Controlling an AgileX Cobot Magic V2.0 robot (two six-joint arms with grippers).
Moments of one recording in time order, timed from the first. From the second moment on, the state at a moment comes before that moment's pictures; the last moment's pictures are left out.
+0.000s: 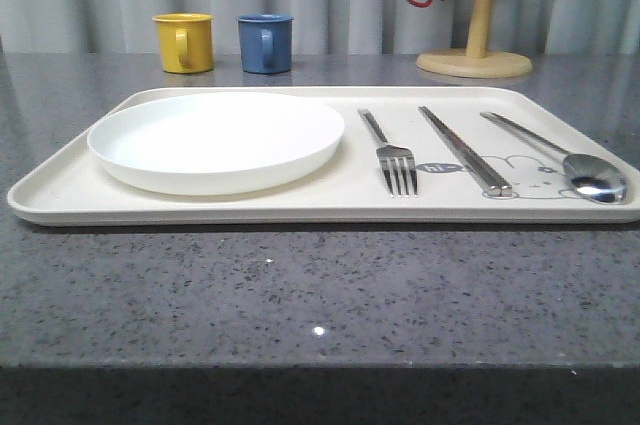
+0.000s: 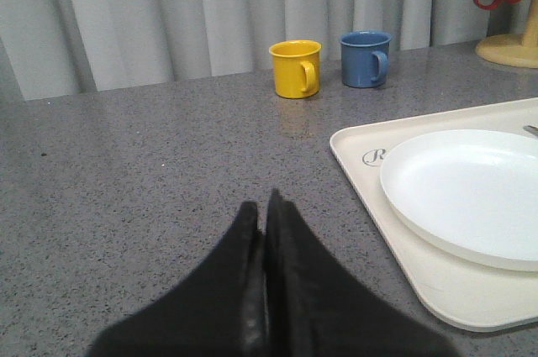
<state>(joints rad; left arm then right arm) -0.14 0.17 -0.36 -0.06 0.39 0.18 0.28 1.21 -1.42 -0.01 1.14 0.21</state>
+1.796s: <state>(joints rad) -0.14 0.17 -0.36 -0.06 0.38 0.18 0.28 0.17 -0.36 -0.13 0.49 0.21</state>
